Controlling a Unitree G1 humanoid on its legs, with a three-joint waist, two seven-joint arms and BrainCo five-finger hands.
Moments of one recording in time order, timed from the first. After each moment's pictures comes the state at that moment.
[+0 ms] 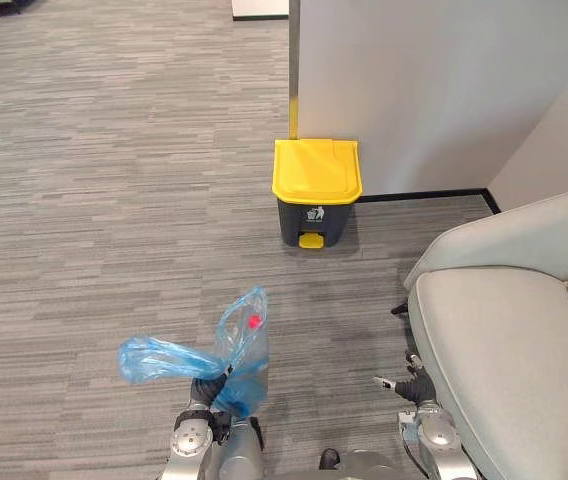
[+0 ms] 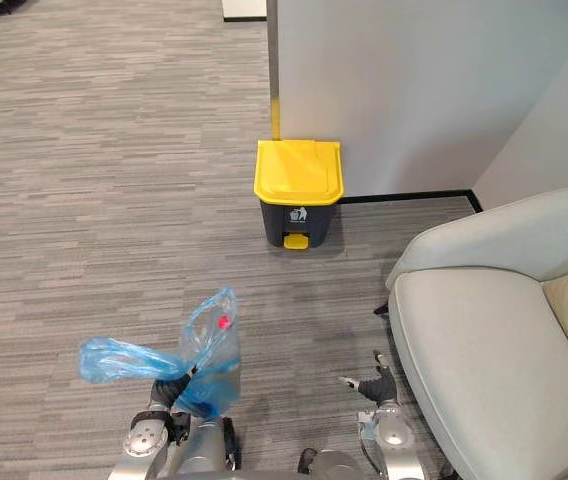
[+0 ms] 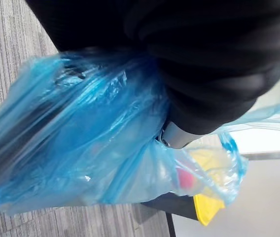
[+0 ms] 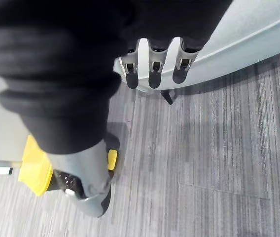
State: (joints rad) left arm 0.18 0.06 0.02 0.51 0.10 -0.16 0.13; right arm 0.11 -0.07 -0.13 0.63 -0.16 -0.11 -0.16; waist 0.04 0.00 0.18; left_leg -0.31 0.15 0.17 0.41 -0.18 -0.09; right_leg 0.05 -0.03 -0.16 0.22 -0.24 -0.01
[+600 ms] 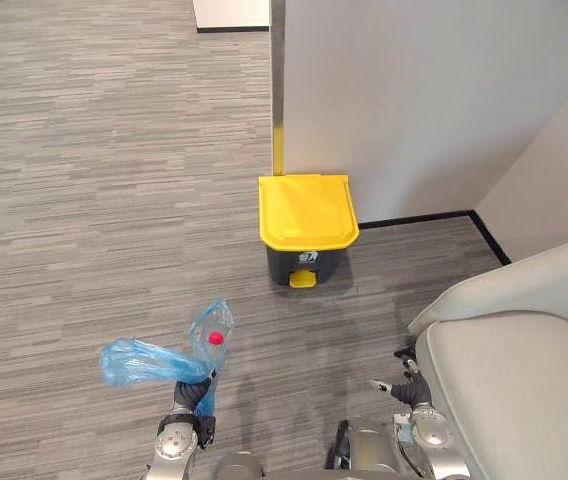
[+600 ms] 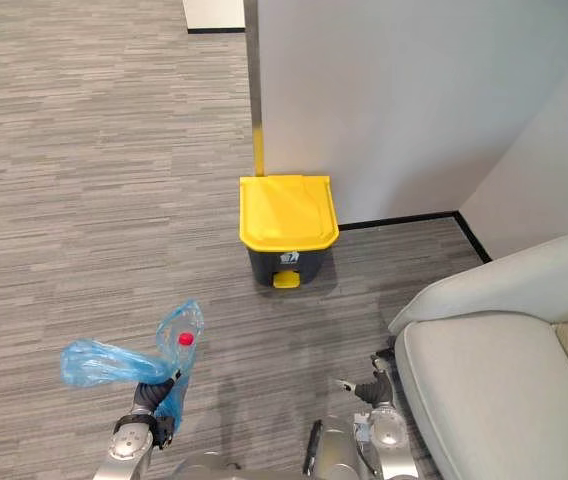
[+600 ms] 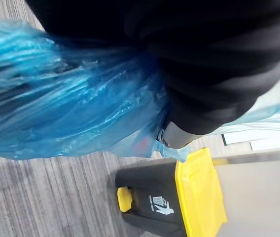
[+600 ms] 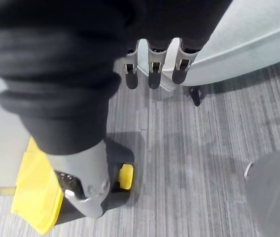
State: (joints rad) left arm 0.18 0.12 0.01 0.54 0.10 -0.16 0.16; right arm 0.08 -0.05 -0.10 0.68 -0.17 -0.10 -0.17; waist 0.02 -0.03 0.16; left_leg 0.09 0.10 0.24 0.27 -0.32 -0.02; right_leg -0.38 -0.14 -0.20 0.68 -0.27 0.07
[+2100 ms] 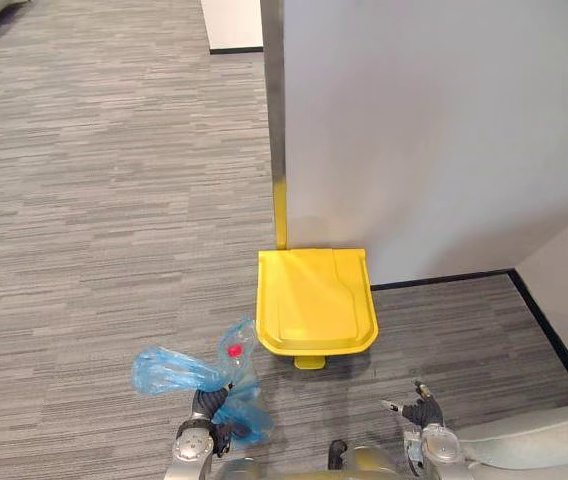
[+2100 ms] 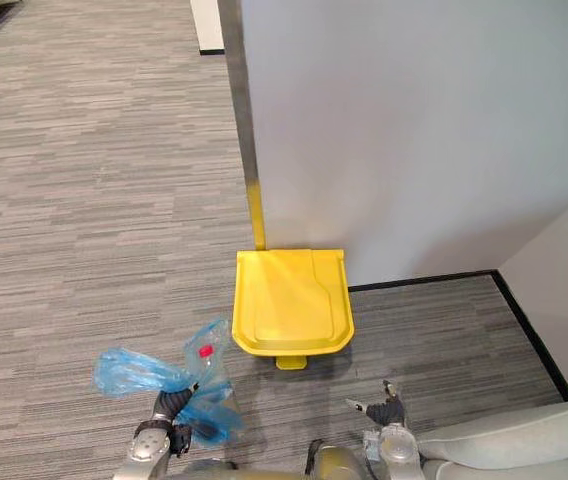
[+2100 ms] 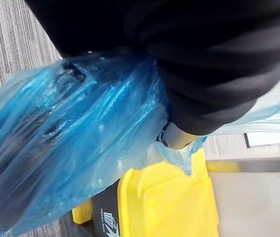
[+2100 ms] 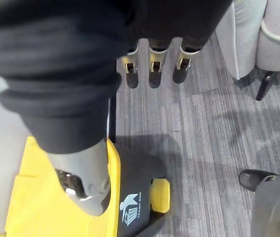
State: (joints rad) left arm 0.13 0.07 0.01 0.72 0.09 -0.15 0.13; right arm 0.08 -0.07 -0.18 0.85 -0.15 -0.09 -0.17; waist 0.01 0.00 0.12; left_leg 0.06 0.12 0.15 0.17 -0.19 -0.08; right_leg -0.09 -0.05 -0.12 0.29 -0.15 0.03
